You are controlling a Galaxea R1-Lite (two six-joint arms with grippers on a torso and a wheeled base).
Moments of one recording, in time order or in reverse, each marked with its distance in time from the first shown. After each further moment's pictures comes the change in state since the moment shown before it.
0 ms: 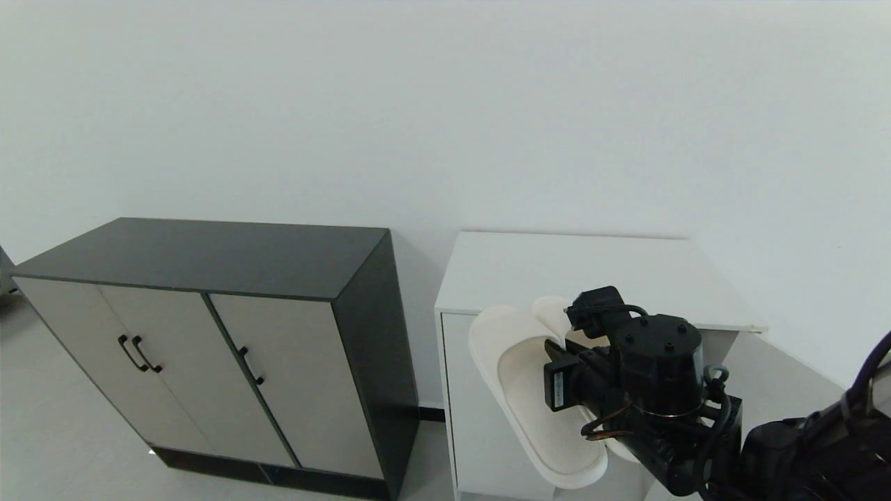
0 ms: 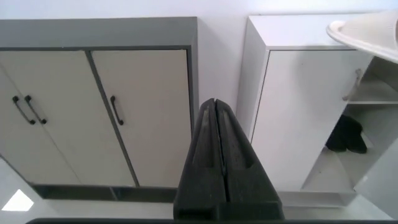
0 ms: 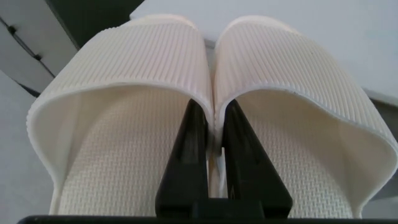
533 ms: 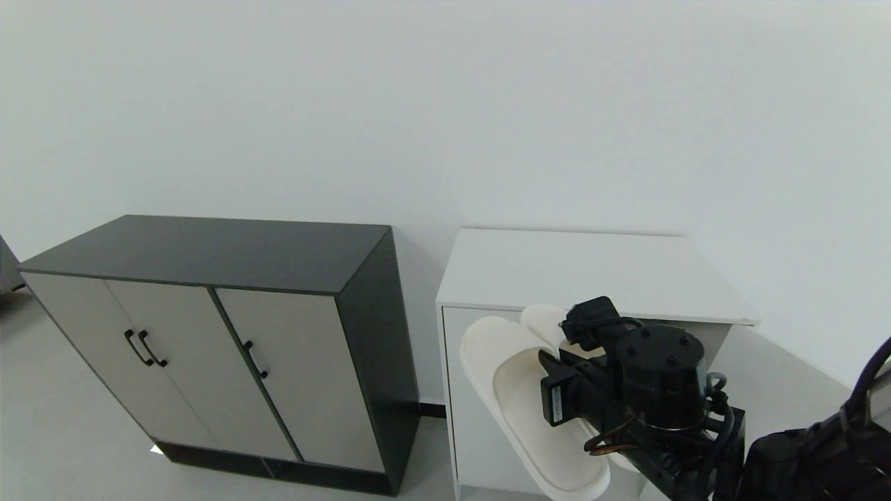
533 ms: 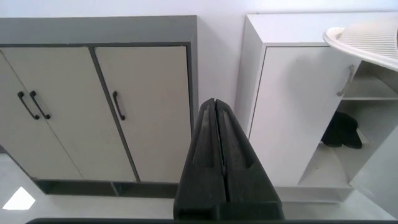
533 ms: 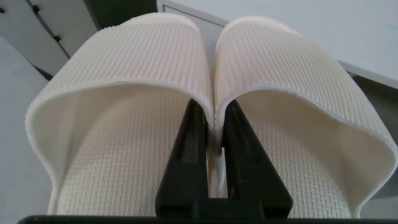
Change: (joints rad) left arm 0.000 0.000 0.000 0.000 0.000 0.000; right arm 0.002 0.004 0.038 -0.033 0.049 -0.031
